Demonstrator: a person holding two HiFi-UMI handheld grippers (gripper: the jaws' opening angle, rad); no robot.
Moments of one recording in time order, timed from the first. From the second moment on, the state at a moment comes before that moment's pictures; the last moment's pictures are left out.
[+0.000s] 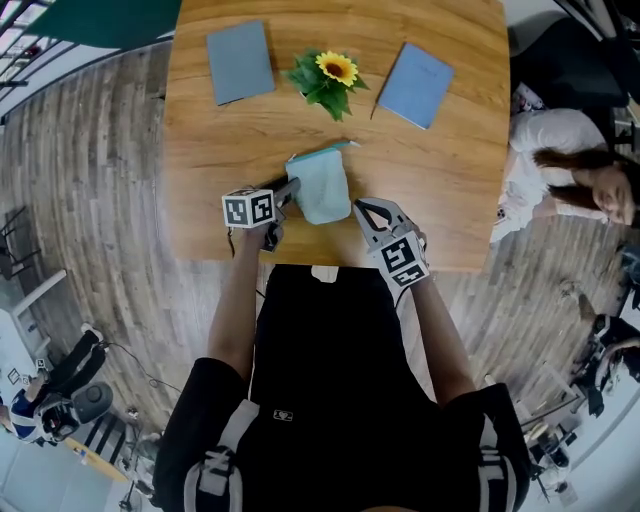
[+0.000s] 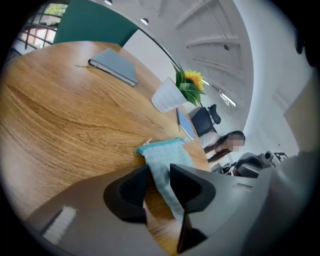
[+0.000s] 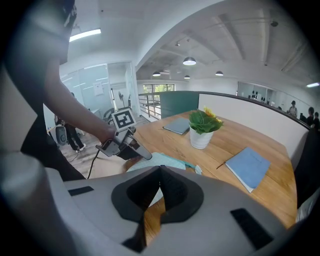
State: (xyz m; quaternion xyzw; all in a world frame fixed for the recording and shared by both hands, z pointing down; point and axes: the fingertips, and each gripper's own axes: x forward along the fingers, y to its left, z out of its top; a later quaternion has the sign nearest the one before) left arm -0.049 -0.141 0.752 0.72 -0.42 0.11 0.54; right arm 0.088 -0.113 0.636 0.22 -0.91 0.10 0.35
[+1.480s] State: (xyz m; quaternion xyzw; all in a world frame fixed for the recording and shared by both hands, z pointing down) left arm -0.043 -0.145 0.688 0.76 -0.40 0.02 0.52; right arm 0.073 -0.085 0.618 0.23 -0.91 0.11 0.32
